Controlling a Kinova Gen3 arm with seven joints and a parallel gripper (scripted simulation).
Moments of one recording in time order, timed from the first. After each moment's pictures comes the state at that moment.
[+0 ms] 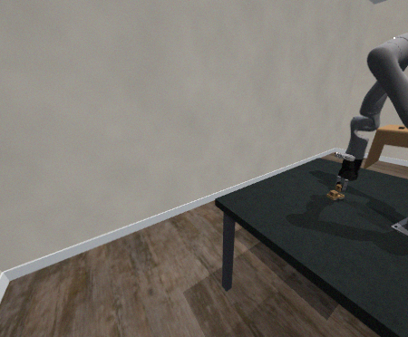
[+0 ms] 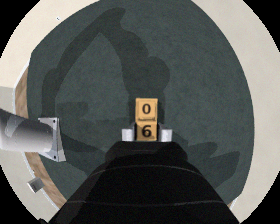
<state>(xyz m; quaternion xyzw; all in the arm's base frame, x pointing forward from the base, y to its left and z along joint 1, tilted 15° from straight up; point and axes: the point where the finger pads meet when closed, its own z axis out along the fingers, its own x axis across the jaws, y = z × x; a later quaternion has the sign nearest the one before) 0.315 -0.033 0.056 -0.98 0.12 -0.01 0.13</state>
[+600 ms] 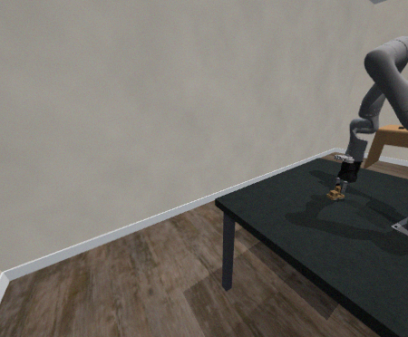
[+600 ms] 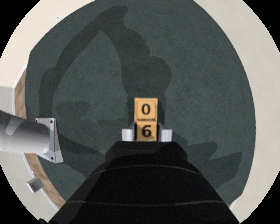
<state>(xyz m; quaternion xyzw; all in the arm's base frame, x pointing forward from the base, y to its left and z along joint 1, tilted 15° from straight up) 0.317 -0.030 0.046 -0.98 0.12 -0.01 0.13</state>
